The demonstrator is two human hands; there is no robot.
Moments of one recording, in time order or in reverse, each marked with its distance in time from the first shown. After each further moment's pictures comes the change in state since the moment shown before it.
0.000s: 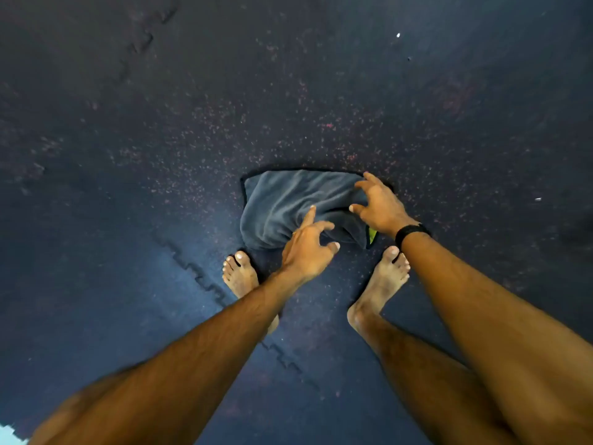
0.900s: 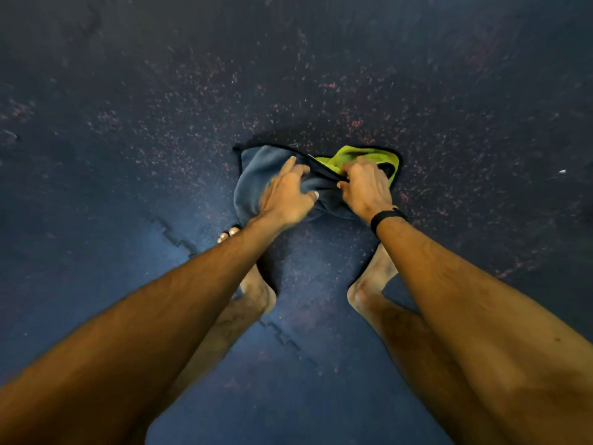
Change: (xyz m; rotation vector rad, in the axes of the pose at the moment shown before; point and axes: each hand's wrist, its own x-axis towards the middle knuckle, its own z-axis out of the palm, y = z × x) left_hand 0.046 -0.019 -0.033 0.259 0.117 -0.028; right_hand 0.004 -0.021 0.043 -0.254 0.156 -0.061
